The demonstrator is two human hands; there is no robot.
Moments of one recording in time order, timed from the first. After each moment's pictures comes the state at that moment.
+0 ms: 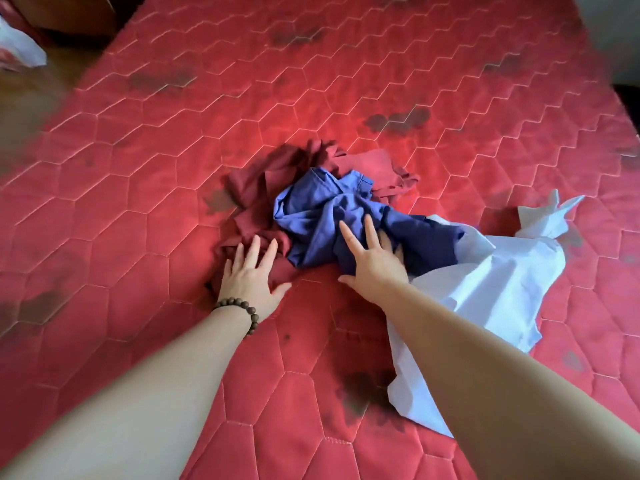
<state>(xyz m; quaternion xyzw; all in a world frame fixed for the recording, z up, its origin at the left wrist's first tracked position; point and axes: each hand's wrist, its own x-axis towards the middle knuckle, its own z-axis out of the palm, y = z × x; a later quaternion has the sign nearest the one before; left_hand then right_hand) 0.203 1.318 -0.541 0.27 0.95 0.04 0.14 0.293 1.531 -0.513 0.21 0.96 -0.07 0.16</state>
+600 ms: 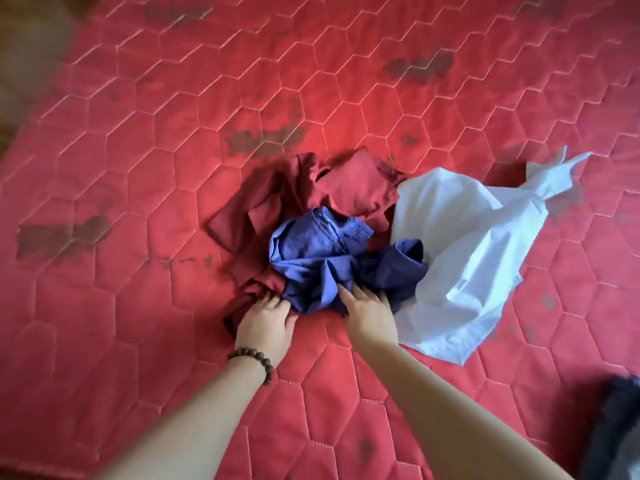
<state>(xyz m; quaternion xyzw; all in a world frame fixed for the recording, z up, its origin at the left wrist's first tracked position) 0.363 1.244 -0.505 0.28 0.94 0.15 0.15 0.435 1.418 -0.512 0.19 0.95 -0.15 0.20</state>
